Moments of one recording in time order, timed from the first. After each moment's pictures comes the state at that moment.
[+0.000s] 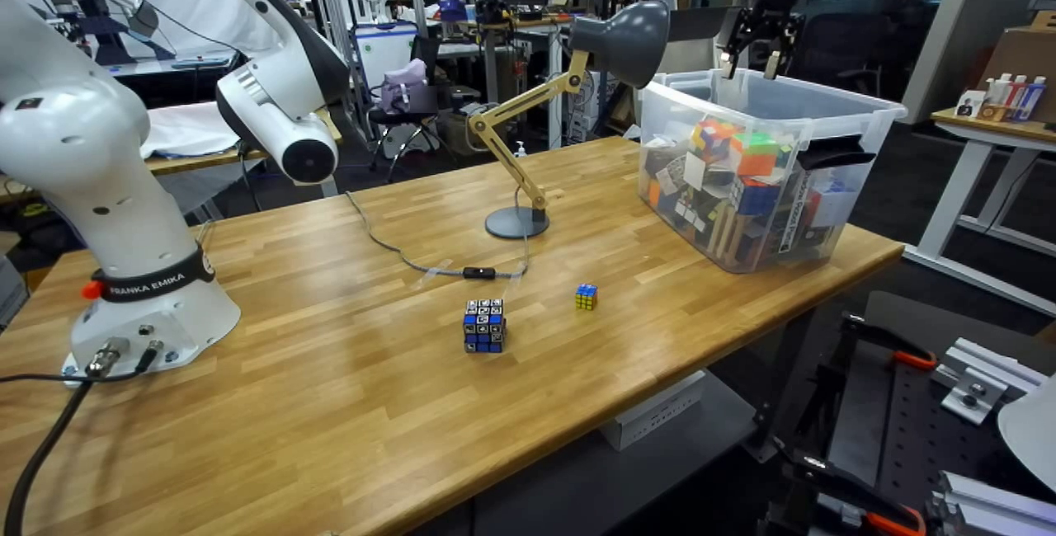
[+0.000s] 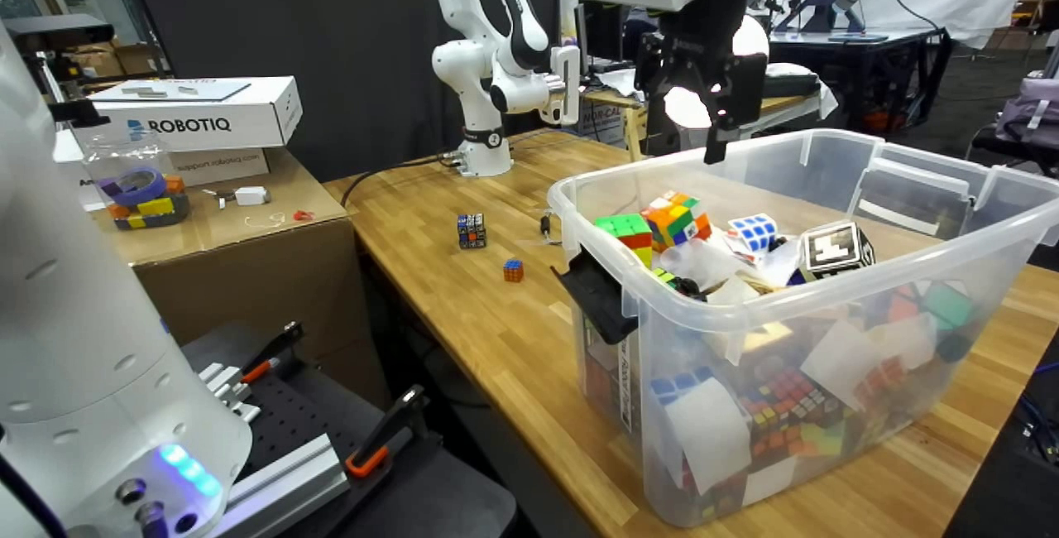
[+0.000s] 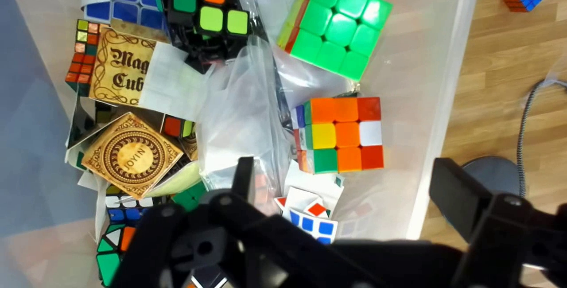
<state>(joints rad) -0.25 0.08 -0.44 -2.08 0.14 2.17 -0.25</state>
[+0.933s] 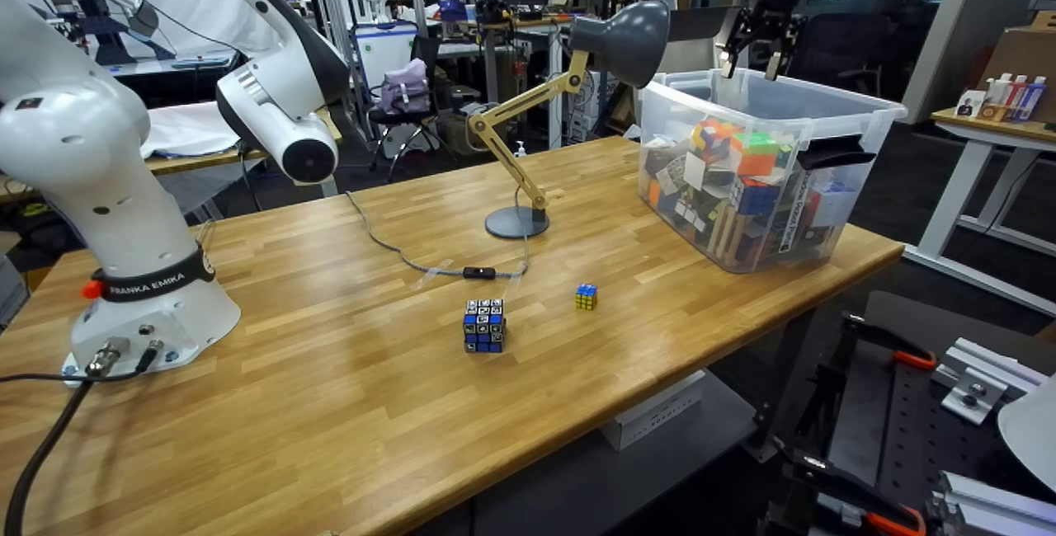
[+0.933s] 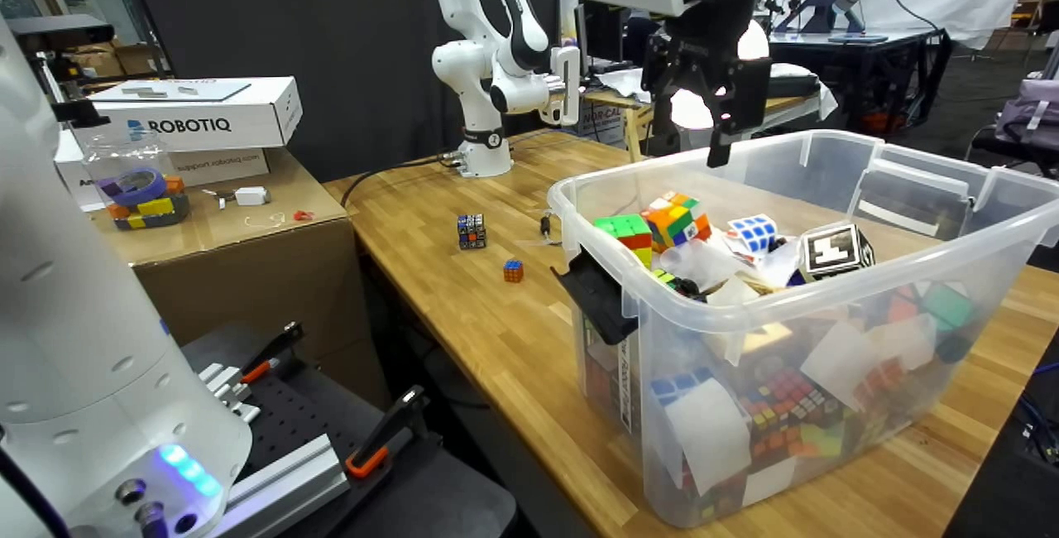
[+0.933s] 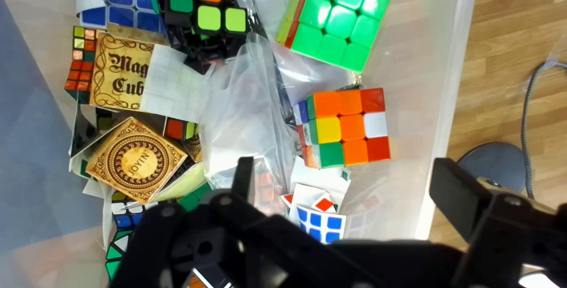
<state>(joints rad) -0.28 0.09 -0.42 -2.06 0.17 2.17 -0.22</state>
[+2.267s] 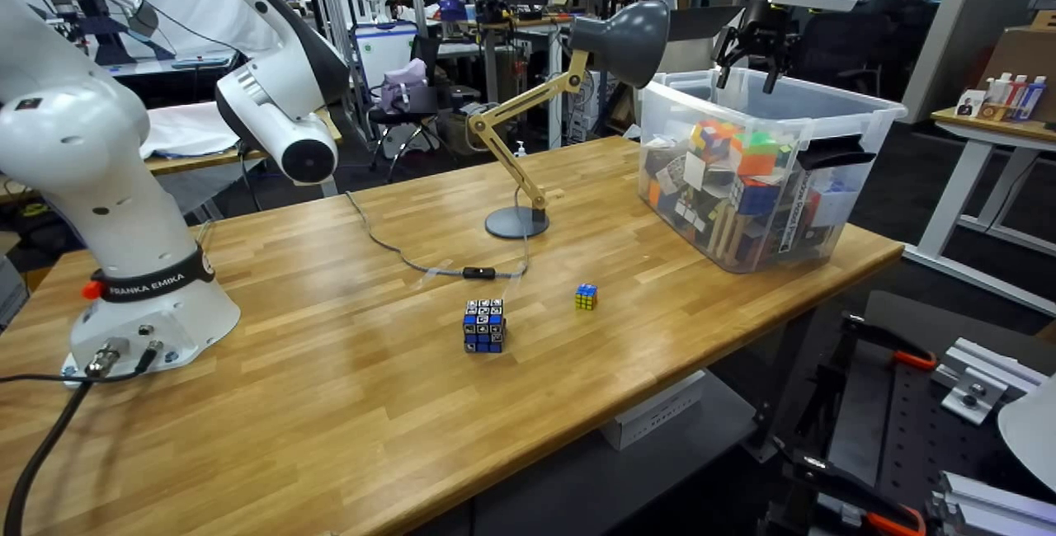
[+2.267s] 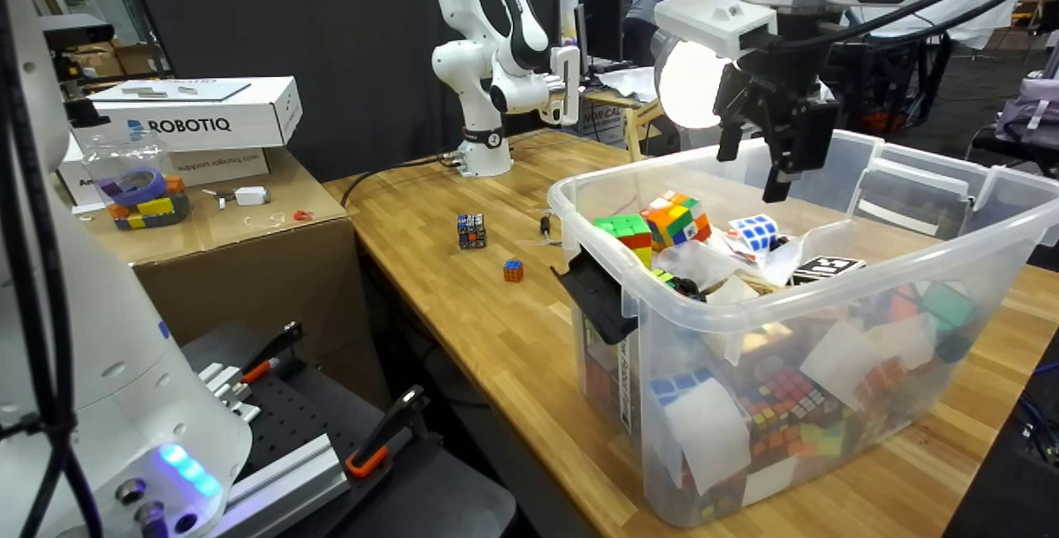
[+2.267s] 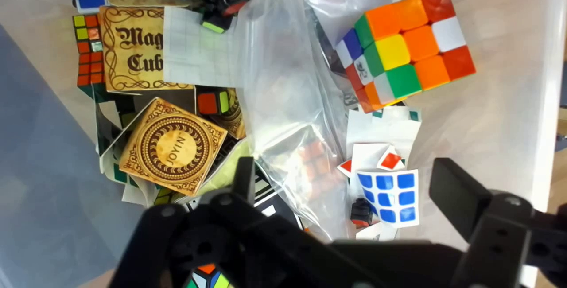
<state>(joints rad) -0.39 0.30 -0.39 -1.88 0.27 2.16 -0.13</state>
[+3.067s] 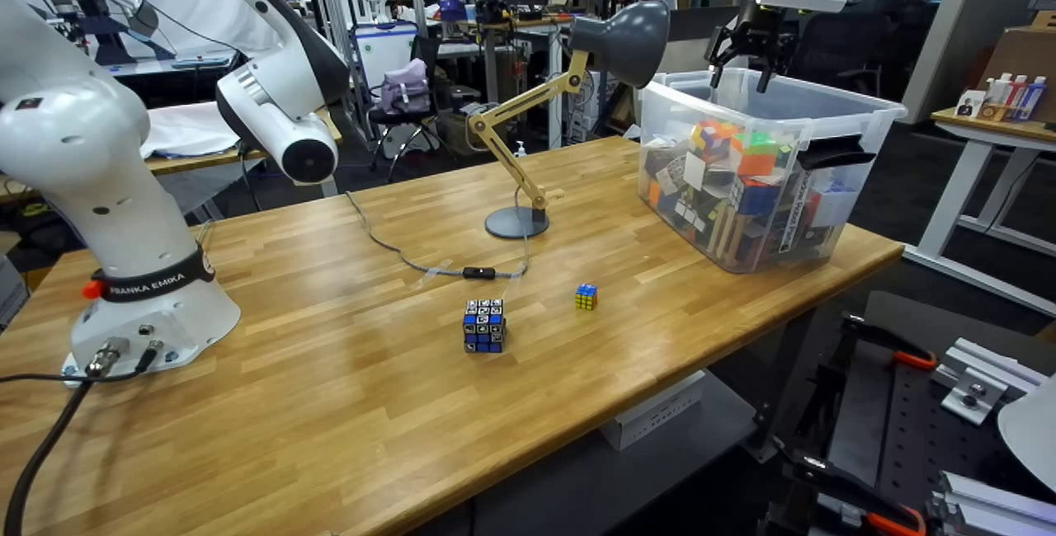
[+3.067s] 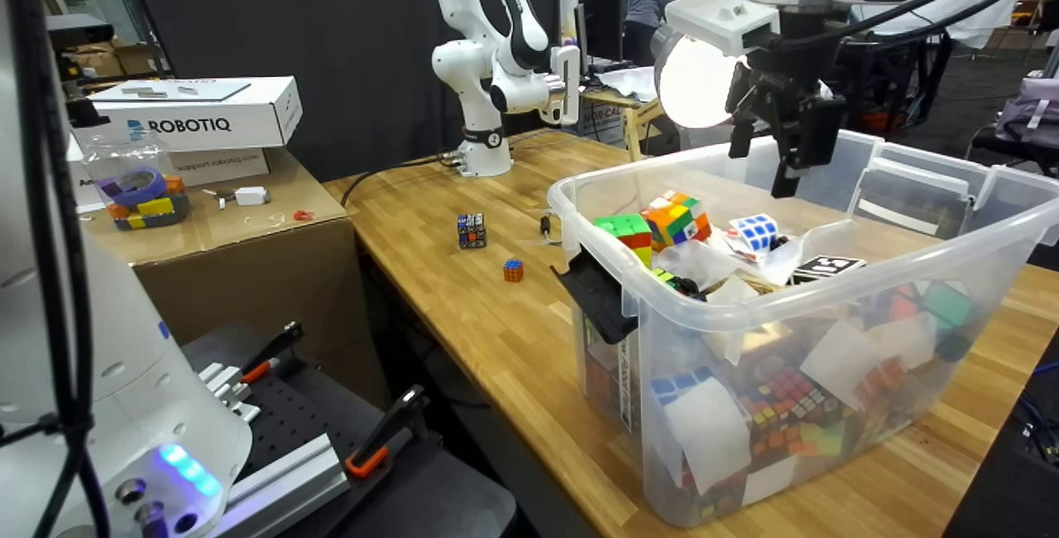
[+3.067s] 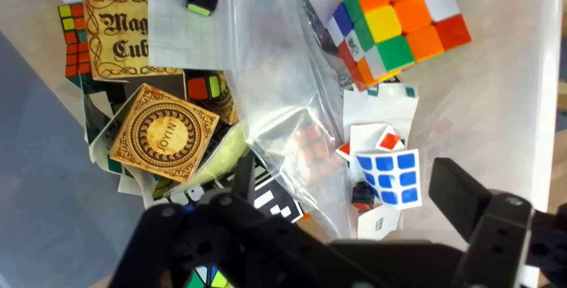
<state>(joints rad) -0.40 0.34 -0.38 -1.83 0.28 2.17 -0.07</state>
